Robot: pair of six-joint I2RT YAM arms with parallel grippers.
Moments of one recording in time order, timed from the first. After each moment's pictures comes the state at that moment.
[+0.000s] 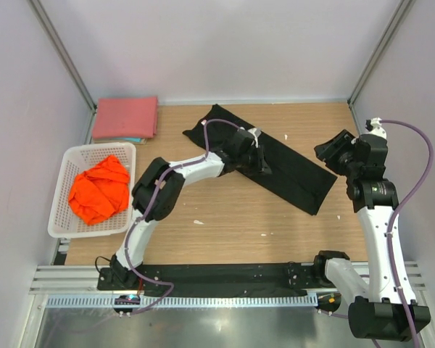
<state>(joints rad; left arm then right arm) -0.78 2.19 1.63 -0.08 0.28 -0.78 -0.09 0.89 1.01 -0.55 -0.10 0.60</state>
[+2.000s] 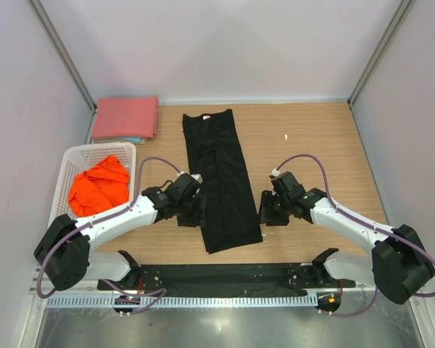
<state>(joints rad) -0.75 1.31 0.80 -0.54 0.10 -0.71 0.54 1.18 0.61 -0.51 -0.19 0.65</state>
